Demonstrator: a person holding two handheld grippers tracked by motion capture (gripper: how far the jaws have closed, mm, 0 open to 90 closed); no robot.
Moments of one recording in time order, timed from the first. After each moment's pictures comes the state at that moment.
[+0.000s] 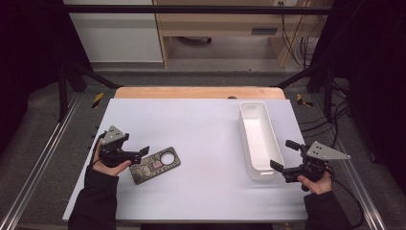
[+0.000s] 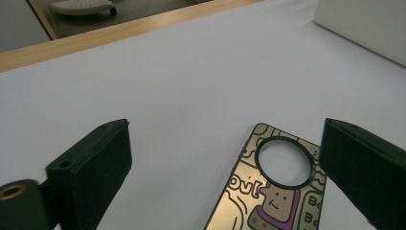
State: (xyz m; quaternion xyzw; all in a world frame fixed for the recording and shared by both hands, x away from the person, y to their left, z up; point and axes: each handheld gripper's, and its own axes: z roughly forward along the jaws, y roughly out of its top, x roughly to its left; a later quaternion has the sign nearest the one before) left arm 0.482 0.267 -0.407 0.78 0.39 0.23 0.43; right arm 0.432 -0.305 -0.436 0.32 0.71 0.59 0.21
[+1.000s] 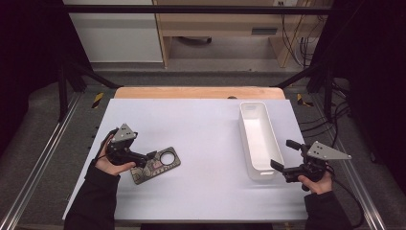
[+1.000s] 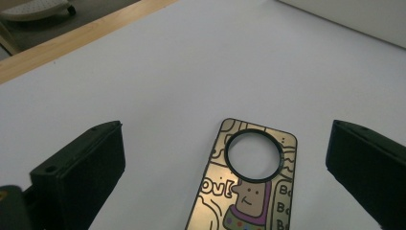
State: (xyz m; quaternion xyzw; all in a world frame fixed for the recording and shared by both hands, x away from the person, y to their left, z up) left arm 0.487 0.246 -0.397 0.83 0.32 0.20 0.40; right arm 0.432 -0.306 -0.434 0.32 0.71 0.59 0.21
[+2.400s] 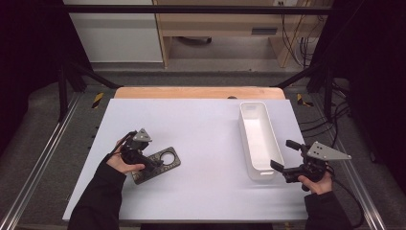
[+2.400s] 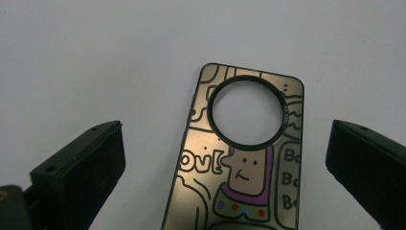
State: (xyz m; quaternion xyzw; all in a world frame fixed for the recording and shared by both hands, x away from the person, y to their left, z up) left arm 0.511 0.225 -0.432 0.90 0.30 0.13 0.30; right arm 0.431 -0.305 -0.435 0.31 0.71 0.59 0.21
